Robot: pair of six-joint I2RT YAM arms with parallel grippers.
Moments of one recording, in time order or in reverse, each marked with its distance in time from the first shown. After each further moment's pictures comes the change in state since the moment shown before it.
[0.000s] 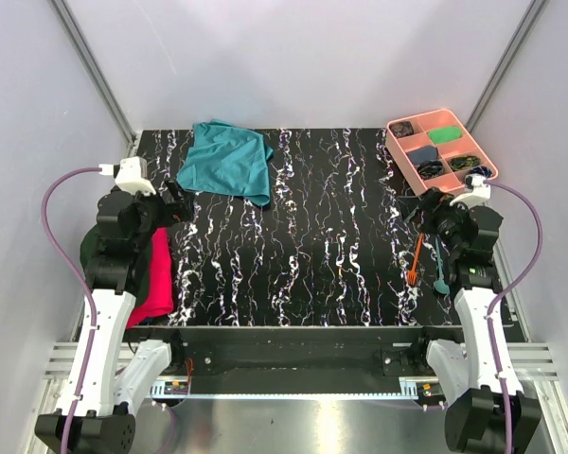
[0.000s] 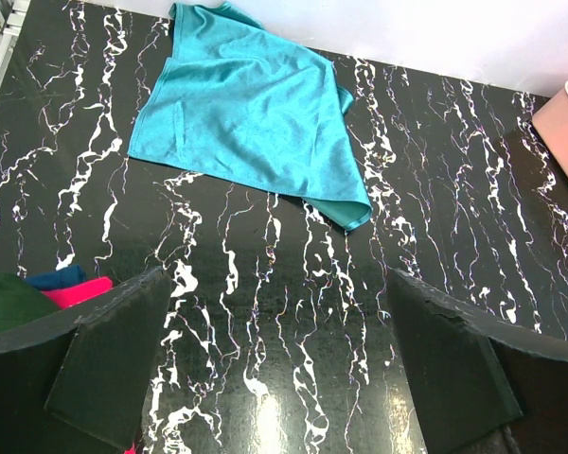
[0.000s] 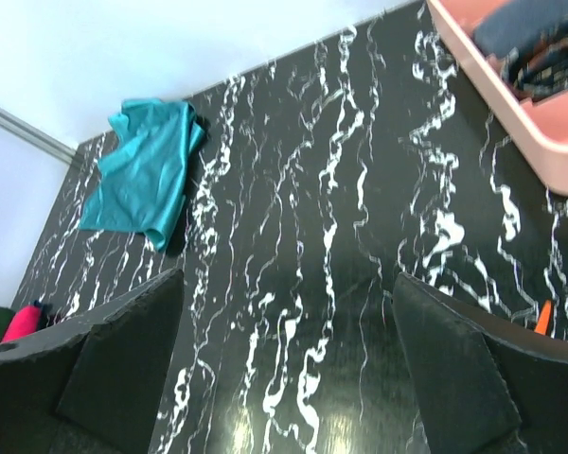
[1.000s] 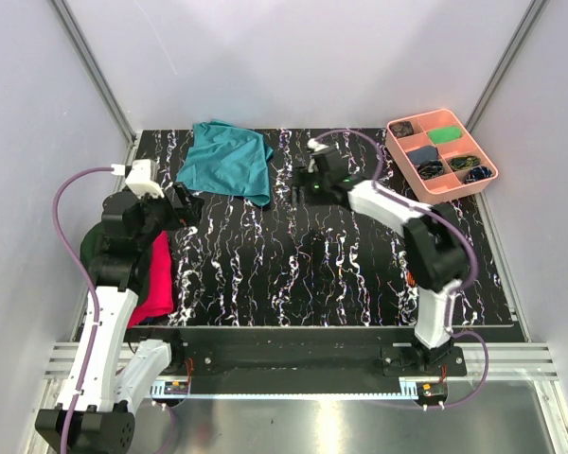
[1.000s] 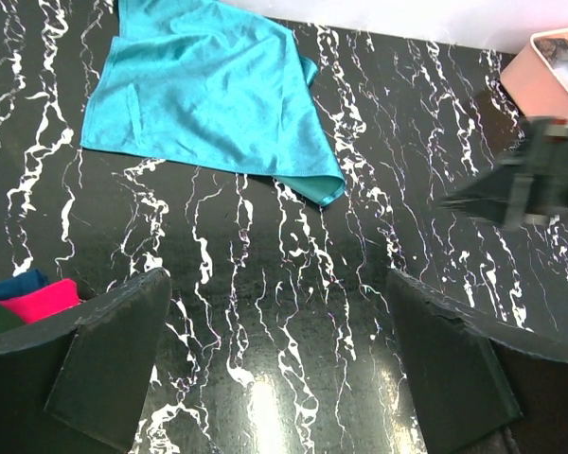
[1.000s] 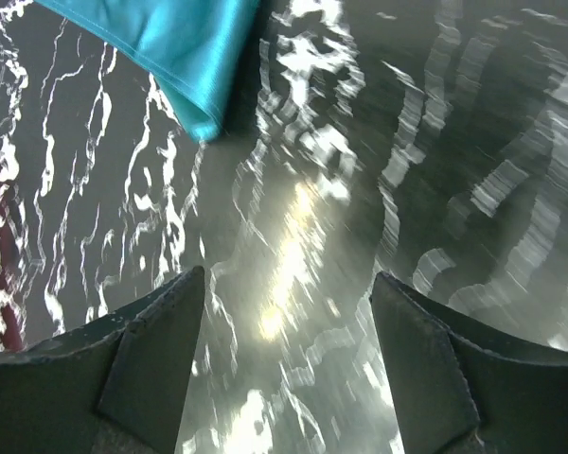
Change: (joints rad) left arm -0.006 0.007 -0.031 0.011 0.108 0.022; right arm 0.688 1.065 0.777 -0.257 0.291 -0.031
